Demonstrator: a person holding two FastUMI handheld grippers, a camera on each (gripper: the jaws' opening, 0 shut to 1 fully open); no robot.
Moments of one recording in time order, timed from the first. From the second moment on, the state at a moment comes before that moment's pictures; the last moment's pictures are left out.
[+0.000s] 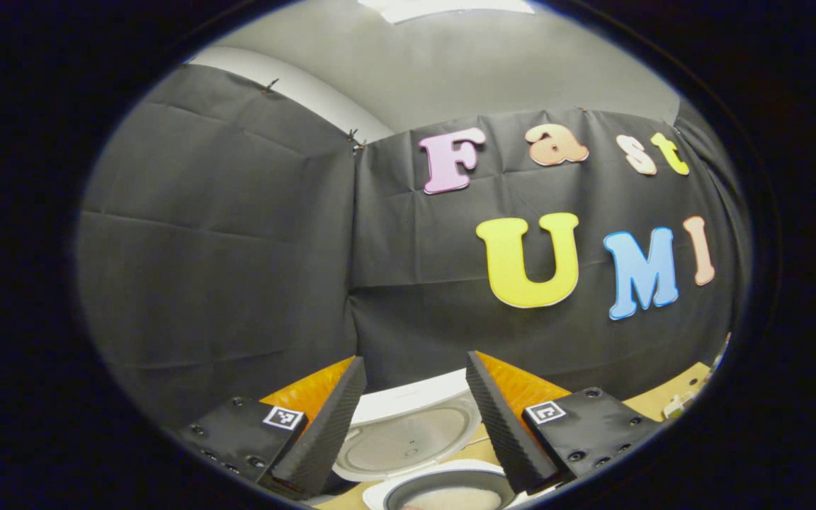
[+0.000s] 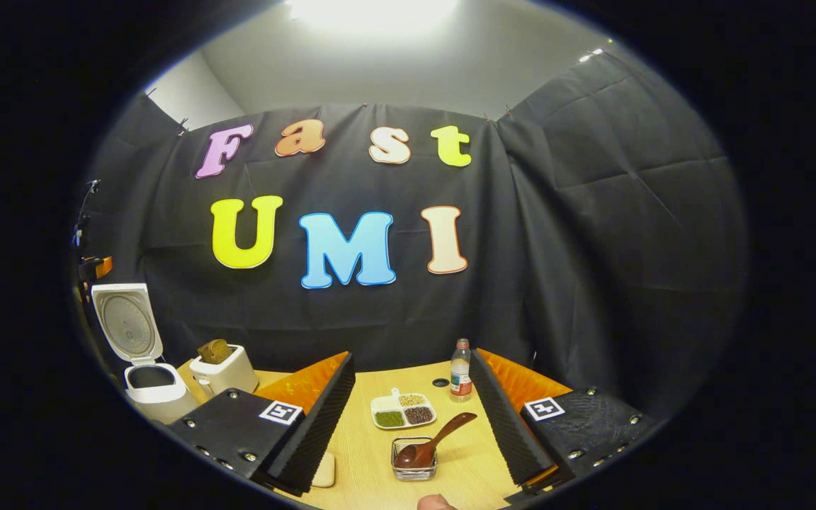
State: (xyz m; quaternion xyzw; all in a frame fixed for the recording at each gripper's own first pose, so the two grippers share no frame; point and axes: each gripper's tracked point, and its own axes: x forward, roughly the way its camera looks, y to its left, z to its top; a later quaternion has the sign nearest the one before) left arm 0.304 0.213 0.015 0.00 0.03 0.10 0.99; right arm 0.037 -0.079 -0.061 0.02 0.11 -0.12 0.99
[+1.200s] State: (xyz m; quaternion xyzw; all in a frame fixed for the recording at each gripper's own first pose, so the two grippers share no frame) left arm 0.386 0.239 -0.074 -0.05 0.17 0.15 0.97; right arm 0.020 -0.113 -0.066 -0.01 0.13 -0.11 0.99
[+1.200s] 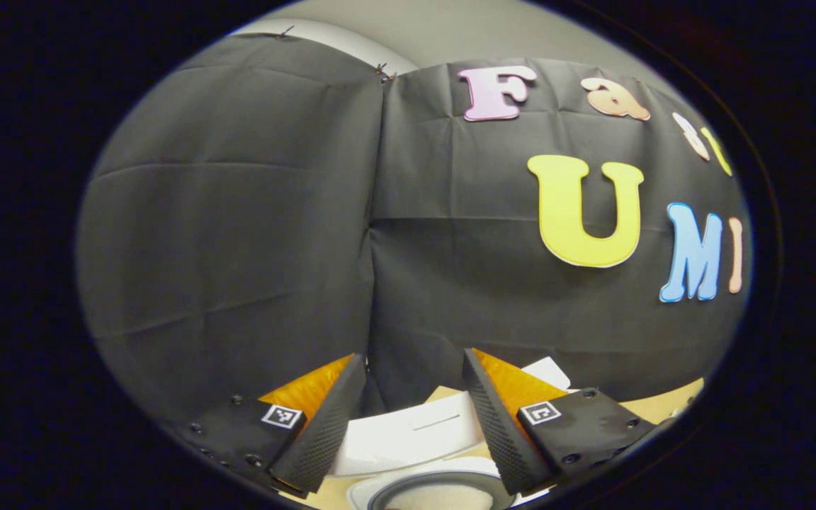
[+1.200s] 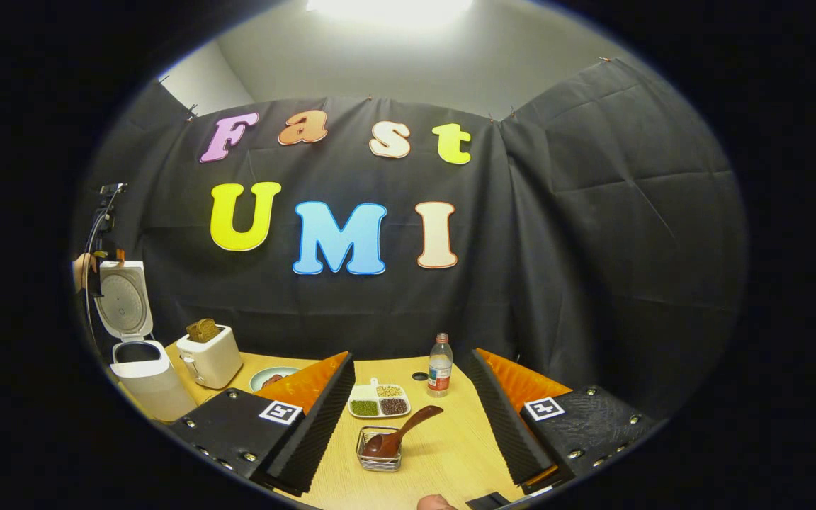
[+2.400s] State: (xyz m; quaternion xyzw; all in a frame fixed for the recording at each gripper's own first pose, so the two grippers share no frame) left arm 0.263 0.121 -0.135 -0.07 0.22 0.13 0.97; right arm 0.032 -0.156 -0.061 0.00 0.12 -0.06 0.99
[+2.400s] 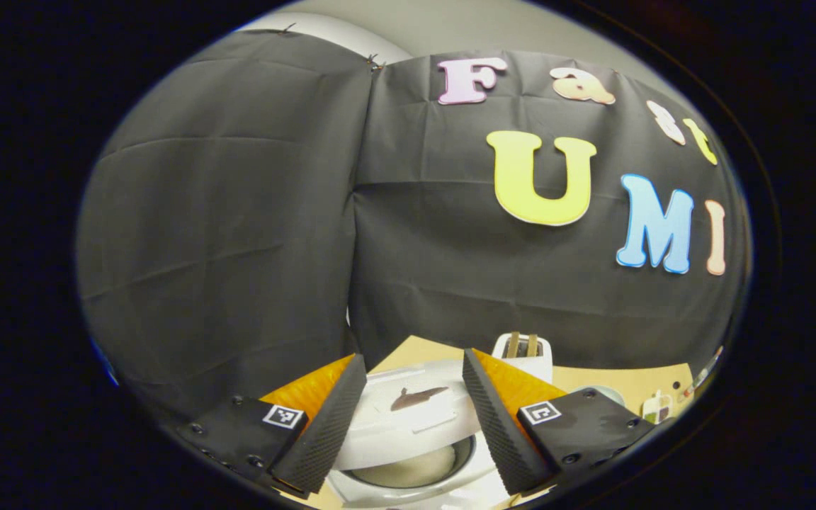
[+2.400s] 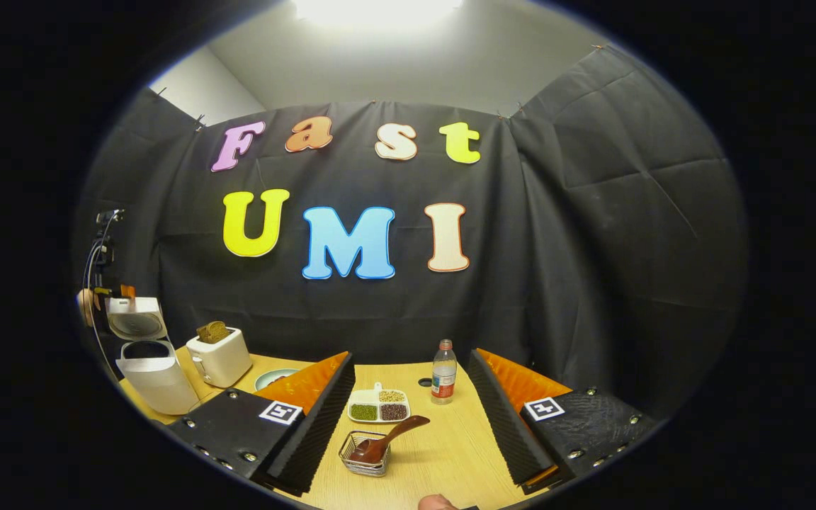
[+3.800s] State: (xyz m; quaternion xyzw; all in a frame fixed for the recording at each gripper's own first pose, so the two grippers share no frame) left arm 0.201 0.066 -0.251 -0.03 0.32 0.09 0.94; right arm 0.018 -0.166 -0.075 -0.01 0.13 -0.05 0.99
